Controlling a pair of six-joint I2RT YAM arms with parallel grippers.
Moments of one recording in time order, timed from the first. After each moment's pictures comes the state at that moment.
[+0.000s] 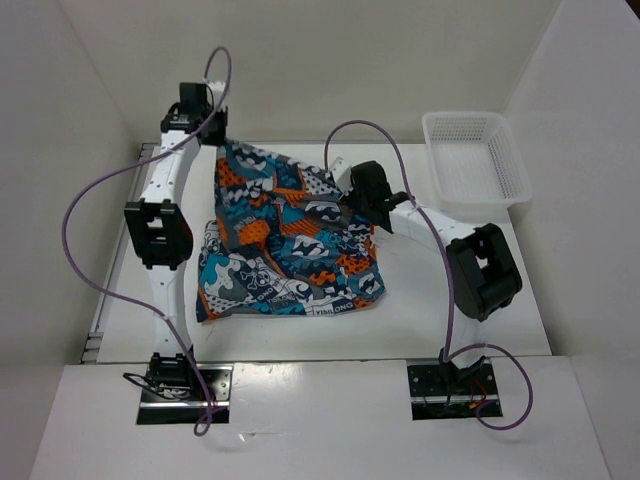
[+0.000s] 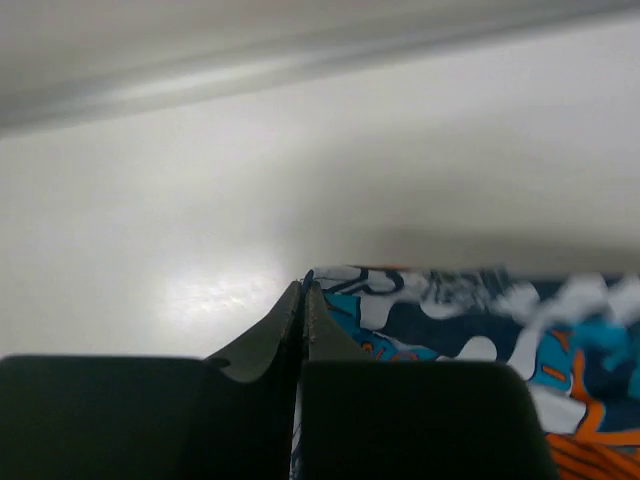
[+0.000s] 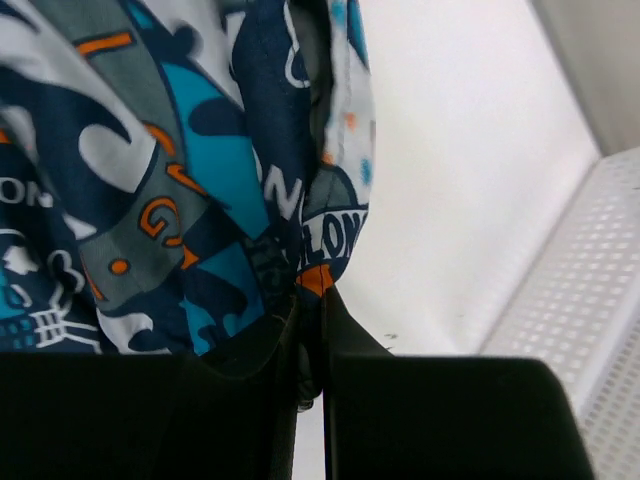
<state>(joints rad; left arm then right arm) -0.01 2.36 2.30 -0.72 0.15 0.07 0.49 1.78 1.24 -0.17 0.20 -0.52</state>
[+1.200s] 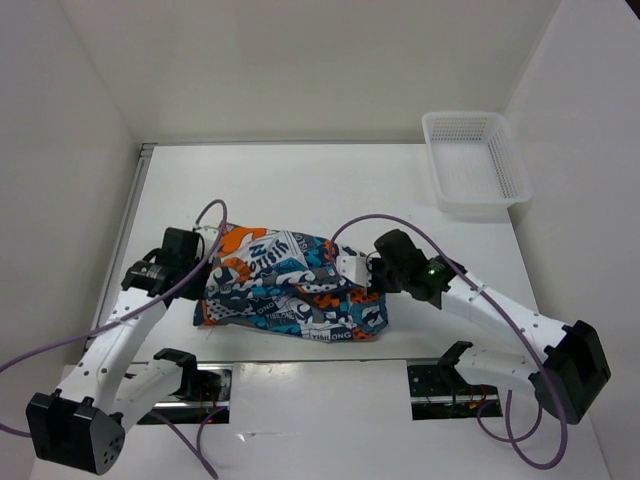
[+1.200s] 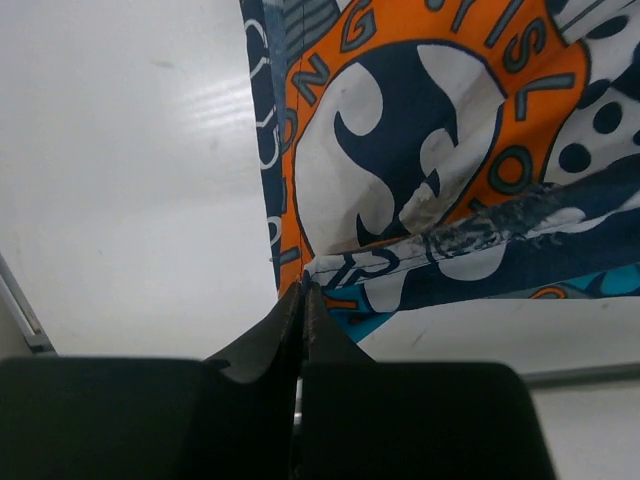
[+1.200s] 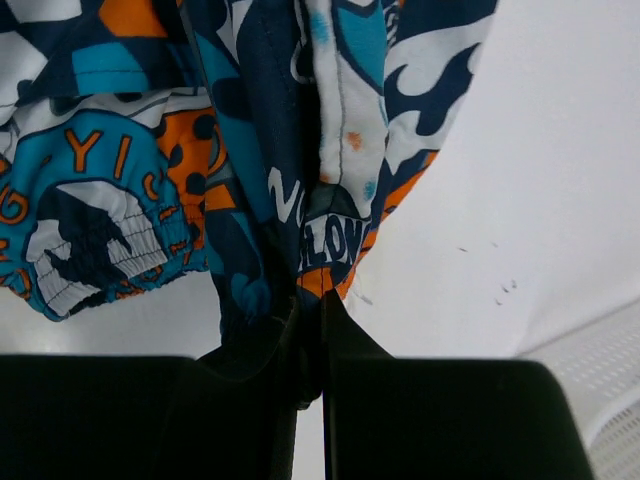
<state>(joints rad) -0.19 0.91 0.78 -0.88 -0.12 0.07 0.69 1.09 0.75 -0.54 -0.03 -0.88</state>
